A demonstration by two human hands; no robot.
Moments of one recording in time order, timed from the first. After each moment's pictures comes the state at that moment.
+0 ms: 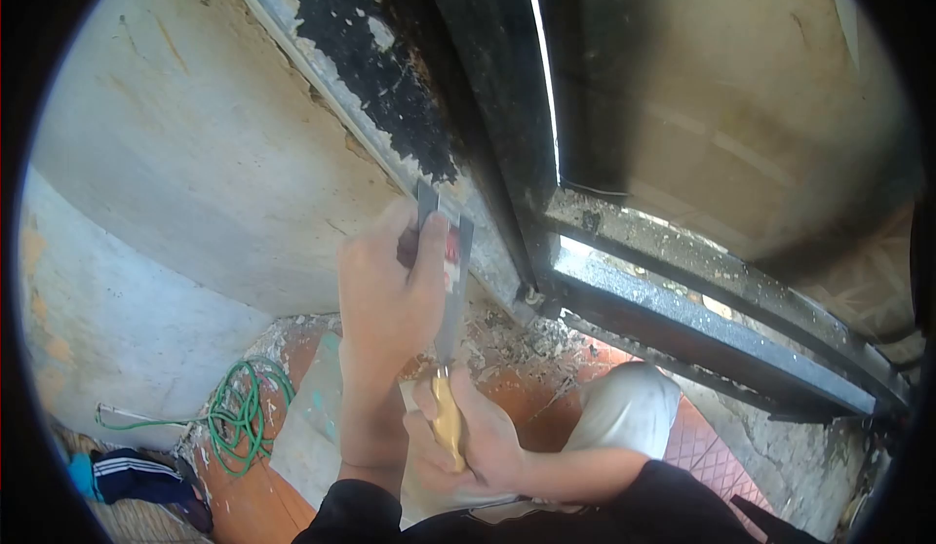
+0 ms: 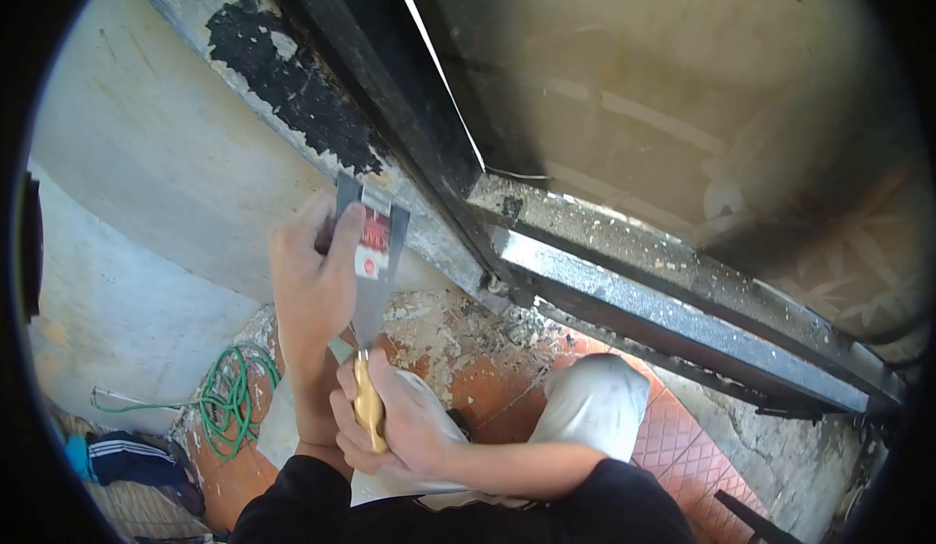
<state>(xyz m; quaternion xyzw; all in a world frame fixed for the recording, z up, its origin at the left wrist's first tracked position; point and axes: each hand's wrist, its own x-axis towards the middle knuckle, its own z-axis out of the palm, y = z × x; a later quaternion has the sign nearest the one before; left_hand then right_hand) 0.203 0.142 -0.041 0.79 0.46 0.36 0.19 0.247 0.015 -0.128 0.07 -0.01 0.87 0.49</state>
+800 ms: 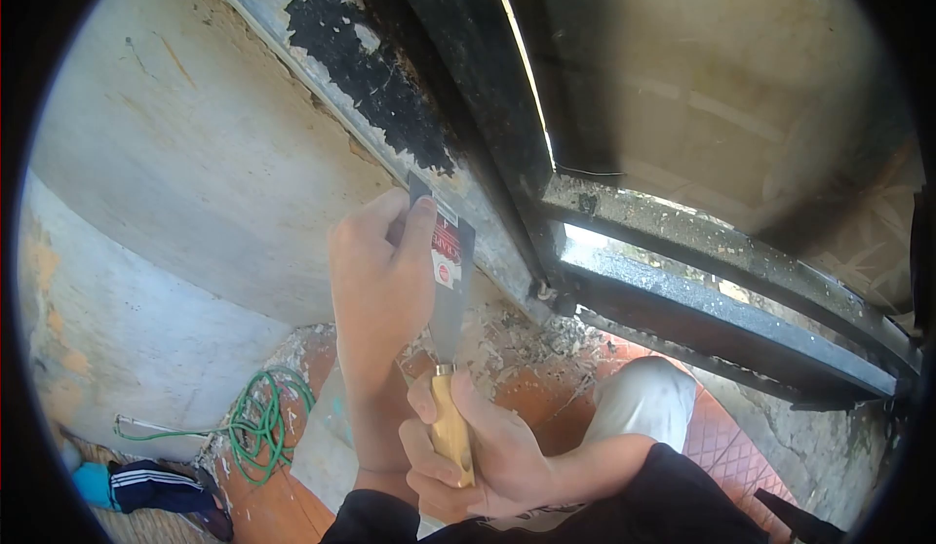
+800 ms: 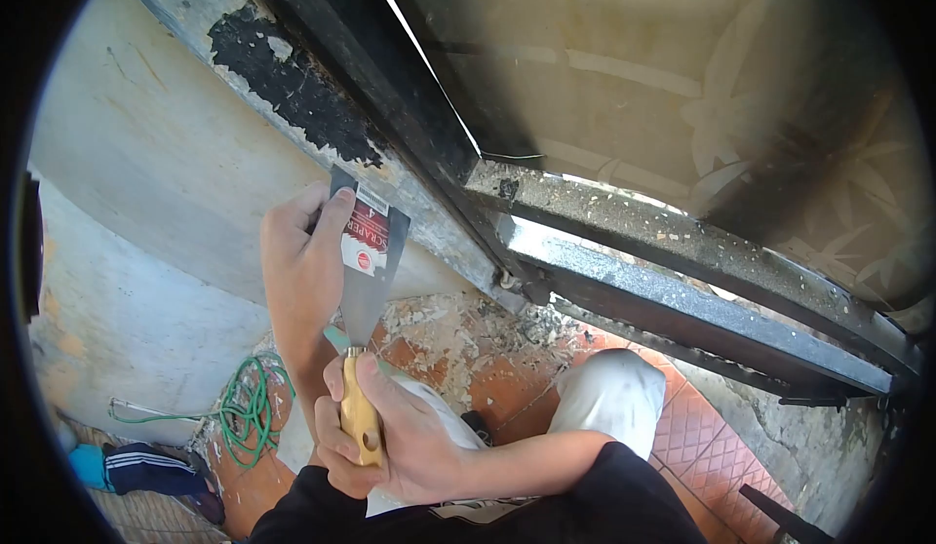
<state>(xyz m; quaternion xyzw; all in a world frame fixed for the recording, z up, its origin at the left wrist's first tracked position) 0.205 0.145 -0.030 0.78 0.47 0.38 0.16 0.254 0.006 -0.104 0.17 -0.02 0.87 0.46</state>
